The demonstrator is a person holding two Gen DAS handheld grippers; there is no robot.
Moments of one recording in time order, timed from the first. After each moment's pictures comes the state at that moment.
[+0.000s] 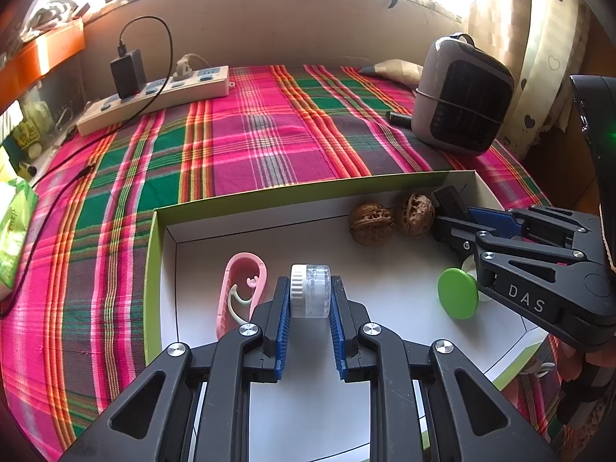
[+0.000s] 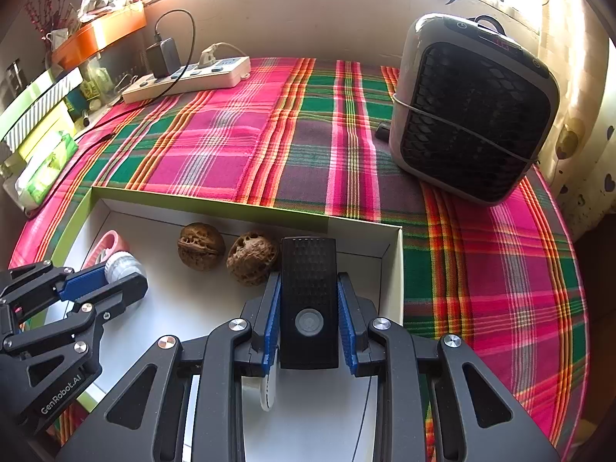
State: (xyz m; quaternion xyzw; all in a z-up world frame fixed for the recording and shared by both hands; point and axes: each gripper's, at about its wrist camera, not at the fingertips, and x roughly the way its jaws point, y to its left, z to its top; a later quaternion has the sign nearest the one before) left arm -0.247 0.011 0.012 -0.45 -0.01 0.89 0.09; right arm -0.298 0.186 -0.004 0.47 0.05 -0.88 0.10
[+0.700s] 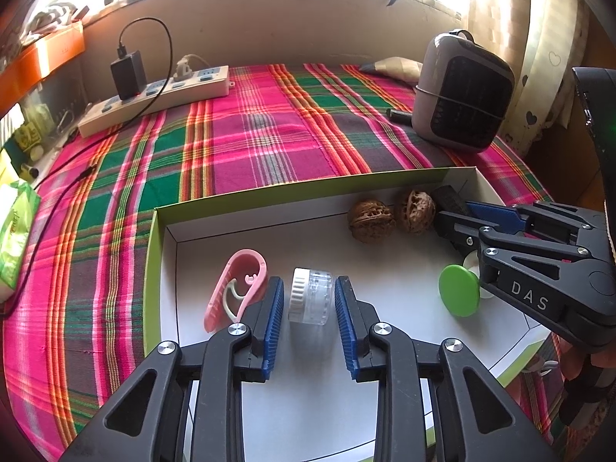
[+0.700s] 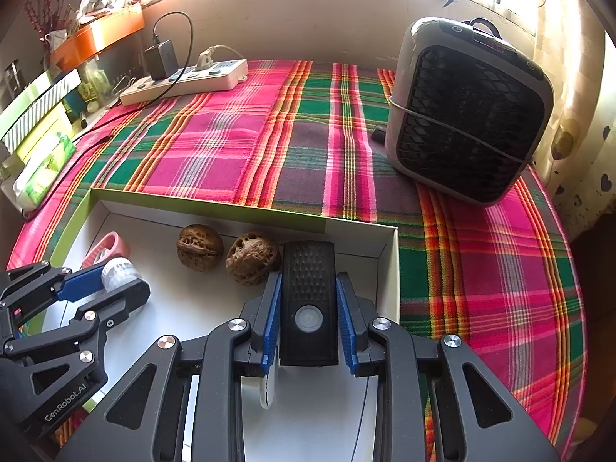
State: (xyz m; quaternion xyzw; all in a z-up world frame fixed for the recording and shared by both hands) left arm -0.246 0.010 0.011 -0.45 -0.01 0.89 0.09; right arm -0.297 0.186 -0.004 0.46 0.05 -0.88 0.09
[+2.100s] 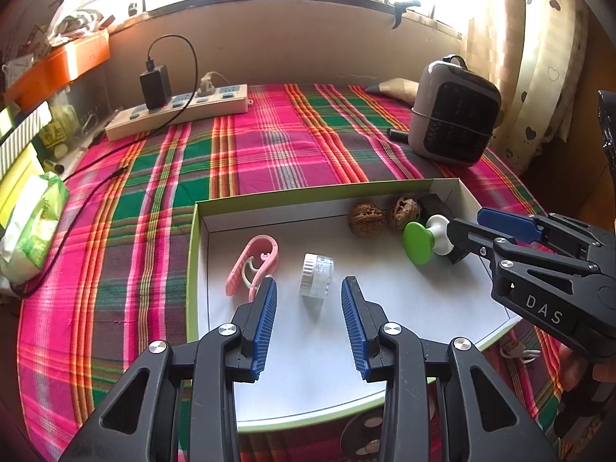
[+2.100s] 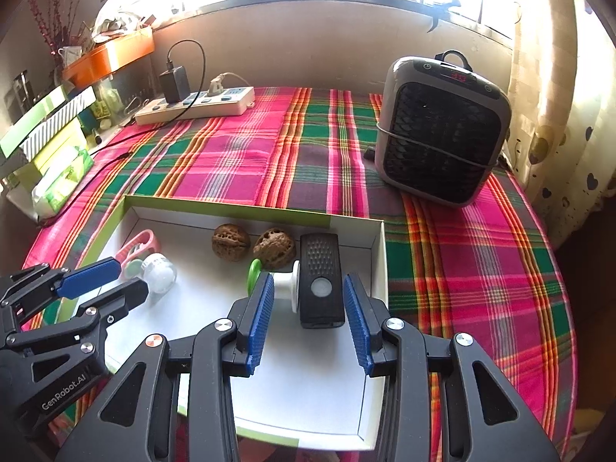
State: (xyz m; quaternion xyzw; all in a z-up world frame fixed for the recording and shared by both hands) left arm -0.211 0.005 0.035 -0.42 -0.01 0.90 0.07; right arm -0.256 0.185 0.022 0.42 0.04 -0.90 0.08
